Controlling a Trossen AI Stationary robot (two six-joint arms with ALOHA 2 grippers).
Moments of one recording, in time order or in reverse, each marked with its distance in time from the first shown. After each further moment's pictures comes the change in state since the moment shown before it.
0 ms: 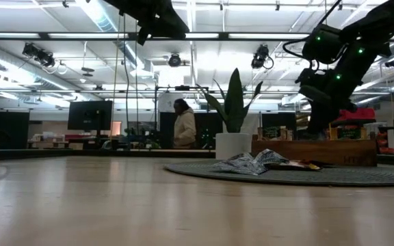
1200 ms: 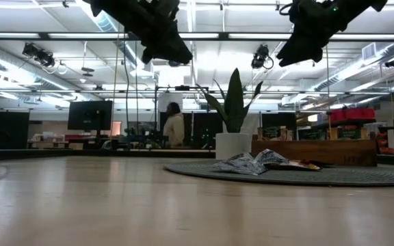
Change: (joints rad) left arm -0.002 0.112 -0.001 -0.095 0.092 0.009; right arm 0.153 -0.106 0.337 -0.076 -0.198 -0.225
